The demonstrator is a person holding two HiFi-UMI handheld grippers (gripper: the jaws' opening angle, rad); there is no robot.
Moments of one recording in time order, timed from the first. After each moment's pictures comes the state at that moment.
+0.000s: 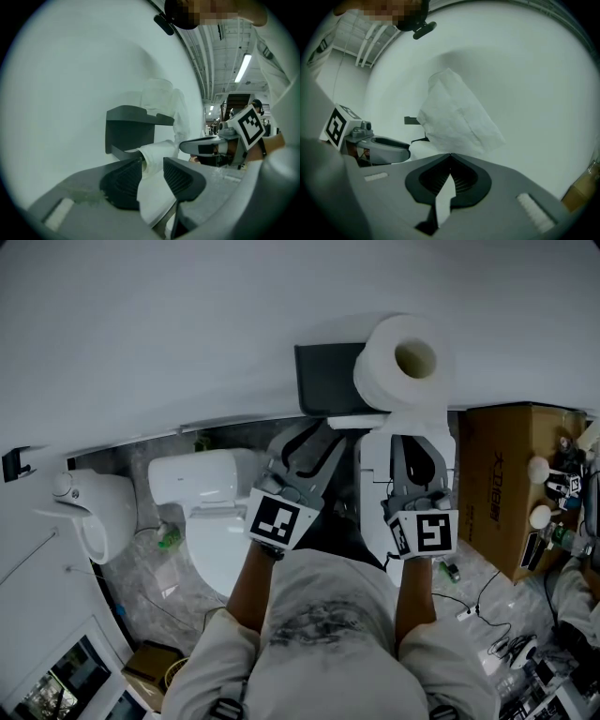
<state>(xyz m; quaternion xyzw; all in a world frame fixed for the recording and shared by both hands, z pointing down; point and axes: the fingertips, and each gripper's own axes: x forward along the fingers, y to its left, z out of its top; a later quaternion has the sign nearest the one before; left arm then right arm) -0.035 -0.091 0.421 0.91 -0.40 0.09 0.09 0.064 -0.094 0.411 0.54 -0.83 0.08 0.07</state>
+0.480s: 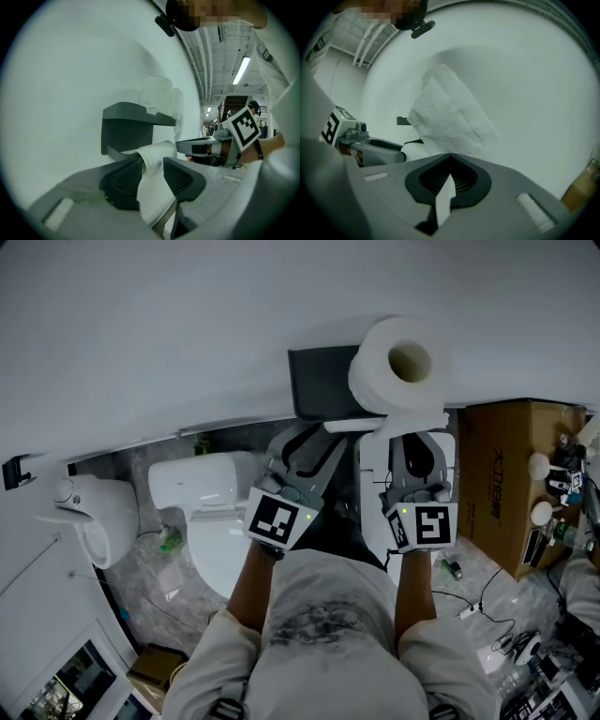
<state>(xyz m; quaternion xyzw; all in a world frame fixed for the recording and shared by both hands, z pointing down) -0.028 -0.097 0.422 0.91 -0.39 0.08 0.09 0.068 -0.110 0.411 0.56 -0.83 0.08 0.06</state>
